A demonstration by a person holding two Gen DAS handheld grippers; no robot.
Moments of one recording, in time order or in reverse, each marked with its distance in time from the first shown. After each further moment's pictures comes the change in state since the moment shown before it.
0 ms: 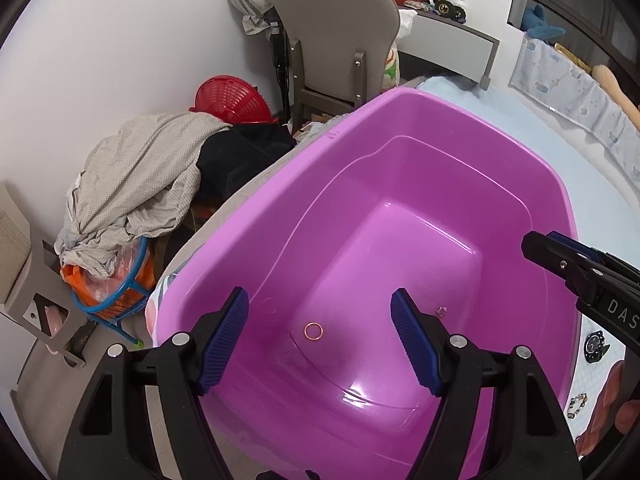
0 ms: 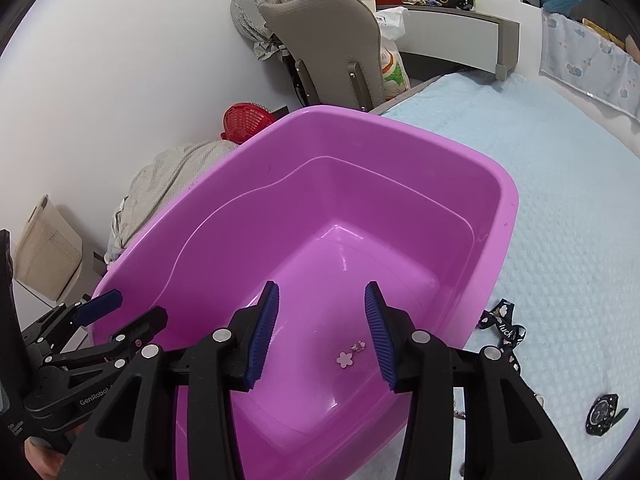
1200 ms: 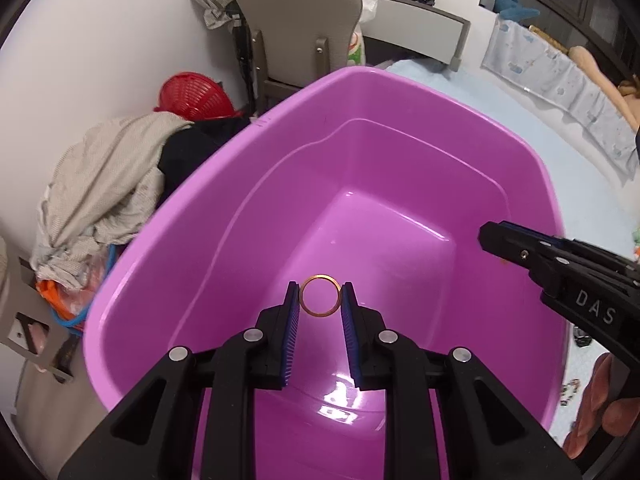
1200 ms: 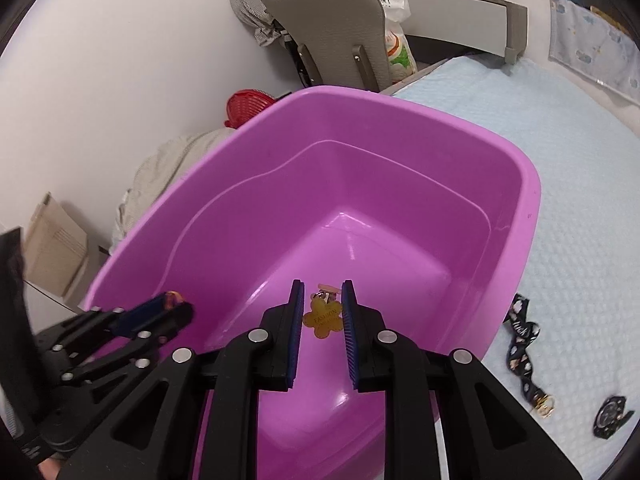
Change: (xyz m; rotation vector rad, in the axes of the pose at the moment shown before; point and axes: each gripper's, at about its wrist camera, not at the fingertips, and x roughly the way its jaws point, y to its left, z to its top) left arm 0.022 -0.030 0.003 0.074 0.037 -0.073; right arm 0.025 -0.003 0.004 0.003 0.057 0.017
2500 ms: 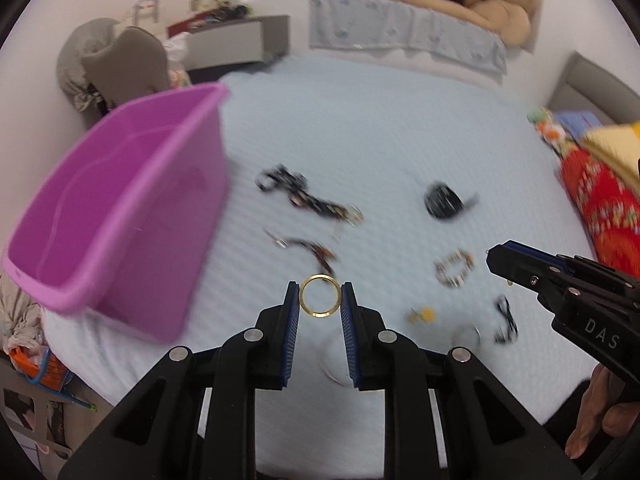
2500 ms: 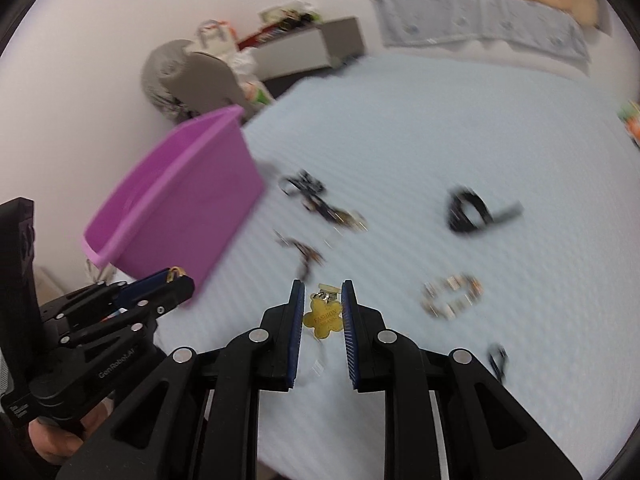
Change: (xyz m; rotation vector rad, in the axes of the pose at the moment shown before) left arm -0.104 -0.207 -0.164 0.369 -0.117 -0.244; right arm -0.217 -0.138 -0.276 0.297 -0.238 -0.165
